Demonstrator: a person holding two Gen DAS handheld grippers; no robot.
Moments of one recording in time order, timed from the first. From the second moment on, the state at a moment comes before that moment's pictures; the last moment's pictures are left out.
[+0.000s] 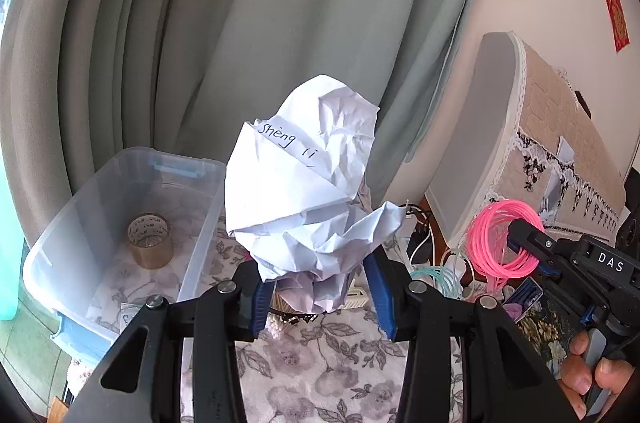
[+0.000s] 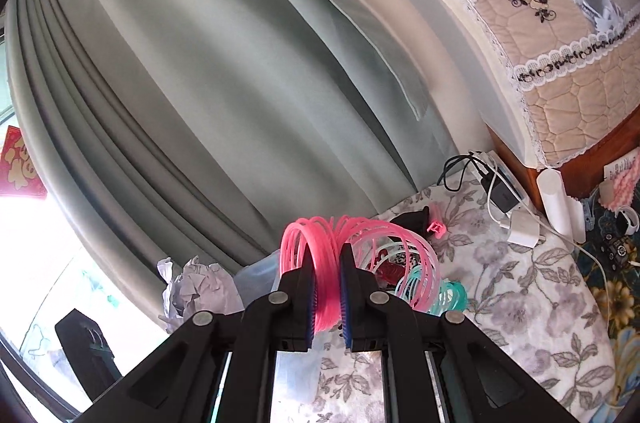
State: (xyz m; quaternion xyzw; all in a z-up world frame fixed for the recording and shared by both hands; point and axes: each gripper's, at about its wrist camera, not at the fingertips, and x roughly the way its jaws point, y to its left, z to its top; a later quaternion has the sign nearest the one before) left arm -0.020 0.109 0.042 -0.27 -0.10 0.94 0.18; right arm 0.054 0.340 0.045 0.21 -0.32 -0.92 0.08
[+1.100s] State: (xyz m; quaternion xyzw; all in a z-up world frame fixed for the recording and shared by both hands) left arm -0.005 -0.066 0.030 -0.22 -0.22 0.95 0.07; right arm 0.027 0.167 0.088 0.22 -0.17 -0.94 0.21
